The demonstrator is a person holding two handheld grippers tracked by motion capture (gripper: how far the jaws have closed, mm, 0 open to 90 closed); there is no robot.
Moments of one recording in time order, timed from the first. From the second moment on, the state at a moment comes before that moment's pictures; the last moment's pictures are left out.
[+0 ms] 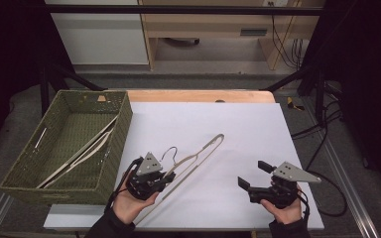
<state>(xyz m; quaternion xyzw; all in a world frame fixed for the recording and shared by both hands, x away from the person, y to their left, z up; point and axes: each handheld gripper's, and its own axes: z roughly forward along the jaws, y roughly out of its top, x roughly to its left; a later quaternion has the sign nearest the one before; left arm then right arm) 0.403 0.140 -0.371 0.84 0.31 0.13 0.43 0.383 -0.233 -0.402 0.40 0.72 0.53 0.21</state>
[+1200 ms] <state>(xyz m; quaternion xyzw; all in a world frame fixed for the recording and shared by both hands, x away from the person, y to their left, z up) 0.446 0.233 -0.239 0.82 0.26 0.21 0.45 0.383 -0.239 -0.400 0.40 0.72 0.53 0.22</state>
